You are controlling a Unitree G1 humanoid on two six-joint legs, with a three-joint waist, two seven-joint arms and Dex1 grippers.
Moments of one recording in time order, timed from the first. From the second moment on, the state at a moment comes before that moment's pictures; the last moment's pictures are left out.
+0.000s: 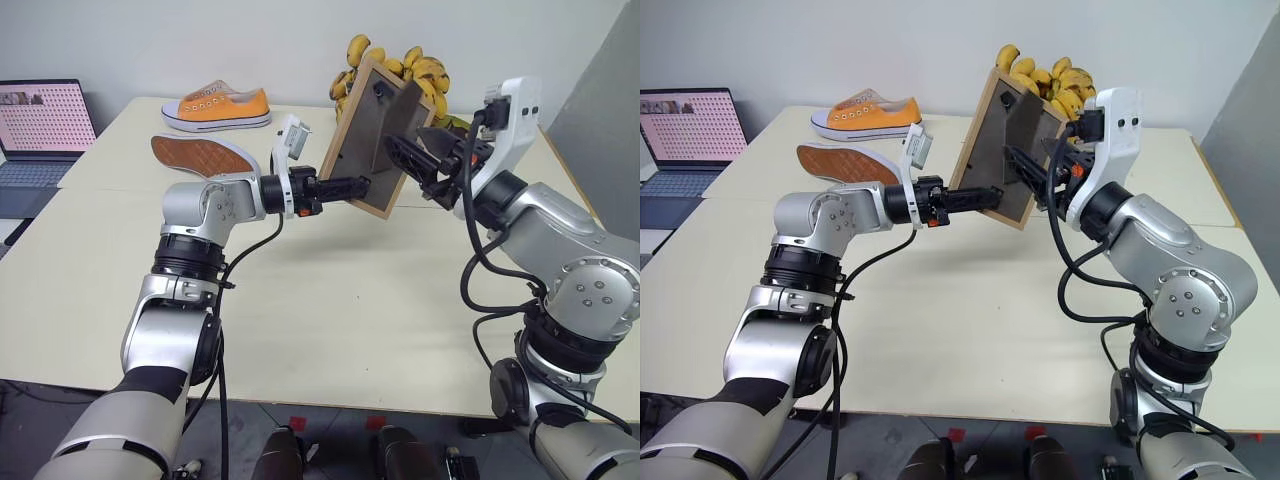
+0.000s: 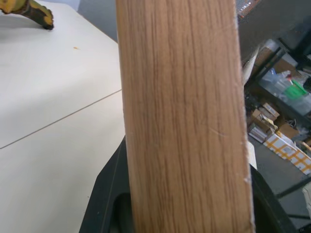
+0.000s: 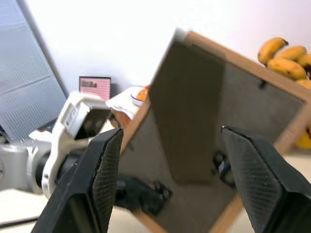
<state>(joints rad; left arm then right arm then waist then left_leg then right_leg) -1.14 0.41 -0.01 0.53 -0.57 0.88 -0.99 -0.83 -0.24 -0.29 -0.55 0.77 1.22 0.05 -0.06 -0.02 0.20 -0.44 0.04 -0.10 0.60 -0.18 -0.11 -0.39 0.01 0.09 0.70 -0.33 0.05</state>
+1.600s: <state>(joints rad) -1.00 0.46 0.22 0.13 -0.91 1.61 -0.73 -0.63 -0.73 0.30 0.18 -0.89 -0.61 -0.33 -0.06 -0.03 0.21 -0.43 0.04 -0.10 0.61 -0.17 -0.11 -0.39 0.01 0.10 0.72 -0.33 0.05</state>
